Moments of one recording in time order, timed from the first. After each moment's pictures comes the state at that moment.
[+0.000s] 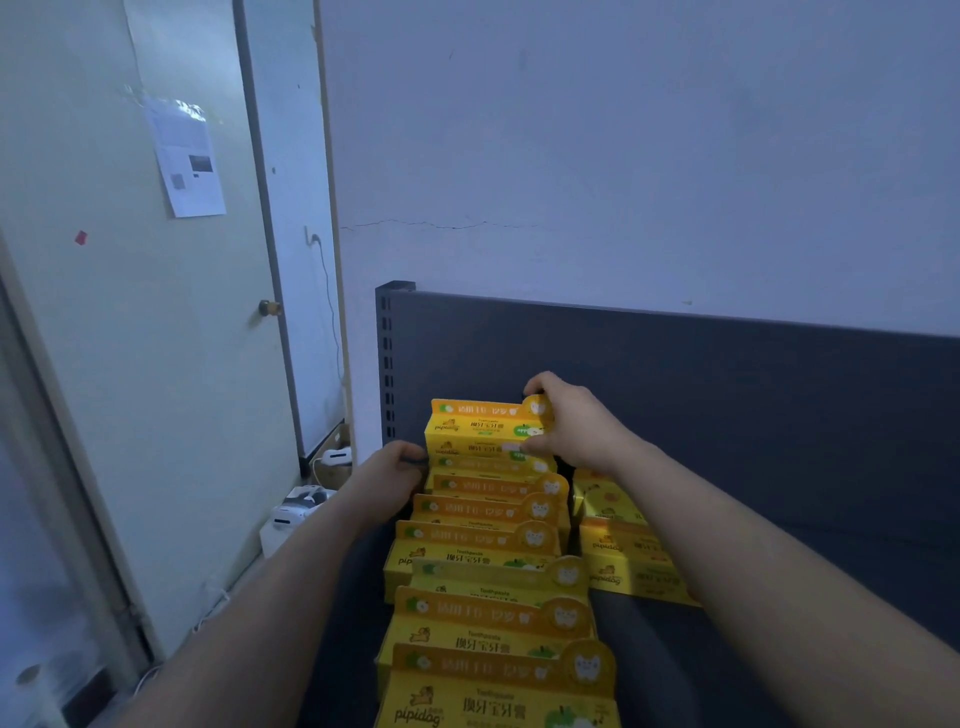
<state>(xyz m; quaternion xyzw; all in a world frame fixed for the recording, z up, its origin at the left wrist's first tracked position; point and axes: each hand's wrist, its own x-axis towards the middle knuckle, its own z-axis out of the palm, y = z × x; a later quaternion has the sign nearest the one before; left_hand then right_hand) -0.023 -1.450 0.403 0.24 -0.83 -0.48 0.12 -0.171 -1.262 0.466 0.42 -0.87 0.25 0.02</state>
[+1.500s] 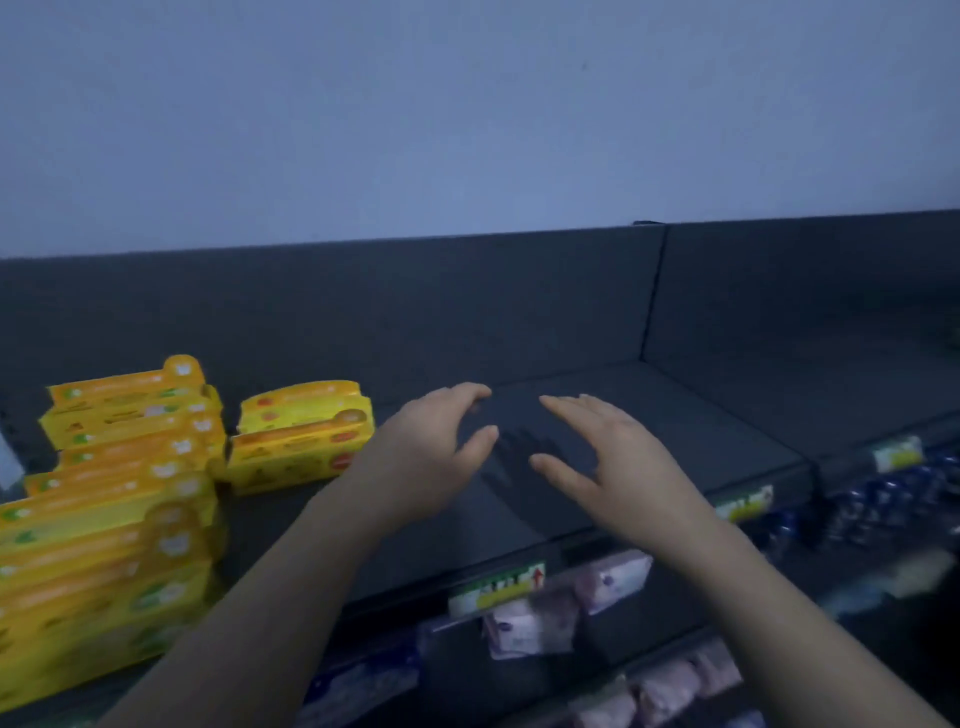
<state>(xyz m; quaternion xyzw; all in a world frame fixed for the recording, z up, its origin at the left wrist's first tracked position) -0.019 -1.070 0.457 -0.15 -0.94 -0.26 0.16 -0.020 -0.868 0.440 0.22 -0.94 0.21 0.18</state>
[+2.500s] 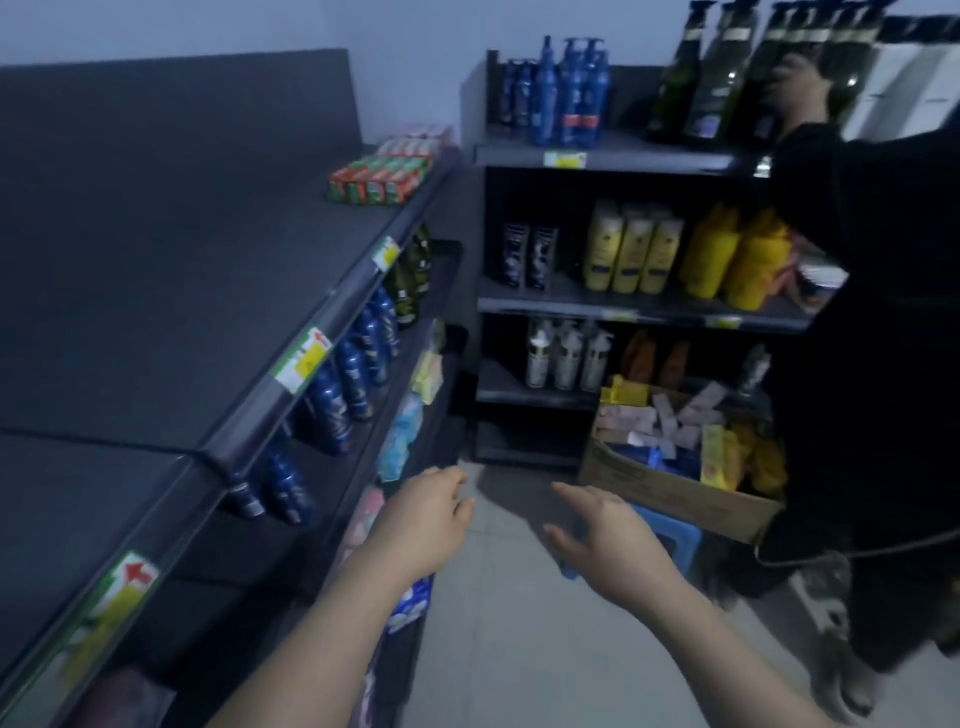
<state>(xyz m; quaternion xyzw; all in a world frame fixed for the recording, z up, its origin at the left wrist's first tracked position) -0.057 -0.568 0.269 -0.53 -0.81 -0.20 -0.17 0.140 -0.480 0.263 -0.42 -0.88 0.22 0.08</state>
